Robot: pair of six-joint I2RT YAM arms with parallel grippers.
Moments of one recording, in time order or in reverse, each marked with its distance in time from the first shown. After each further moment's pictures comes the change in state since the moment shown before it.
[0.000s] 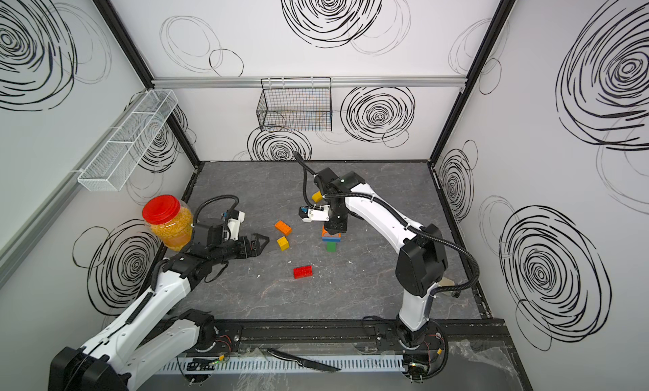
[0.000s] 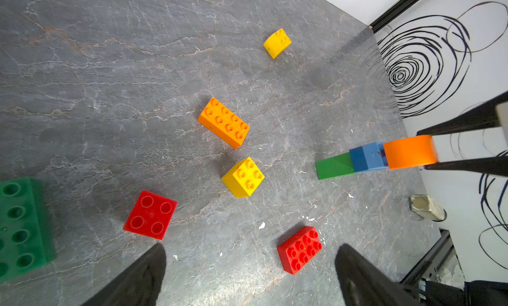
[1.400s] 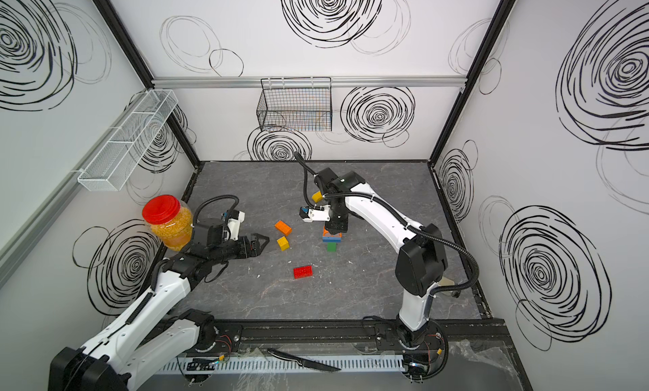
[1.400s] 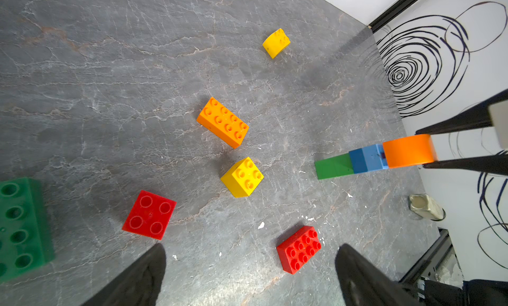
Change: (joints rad) left arm 0.000 -0.002 0.000 0.000 0.003 0.000; right arm -0.005 0.009 0.009 -0.008 0.018 -0.005
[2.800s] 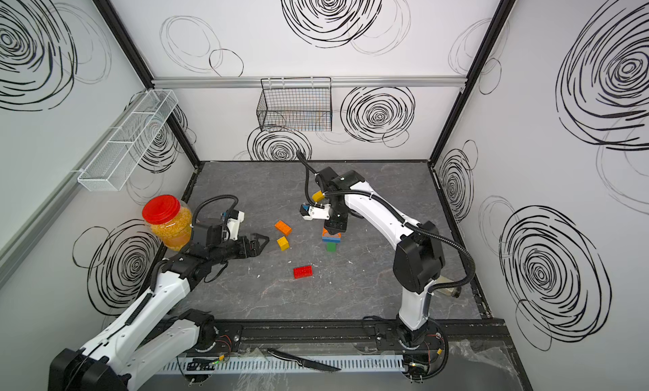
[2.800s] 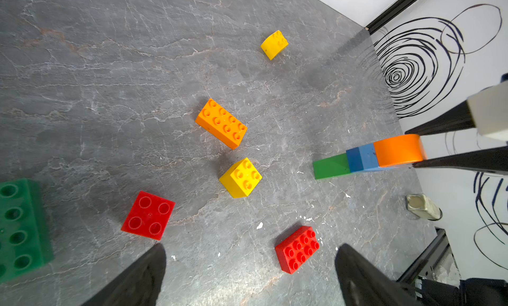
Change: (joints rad) left arm 0.006 -0.005 0.000 0.000 0.011 0.000; right arm -0.018 0.031 0.002 -0.005 -0.048 0.053
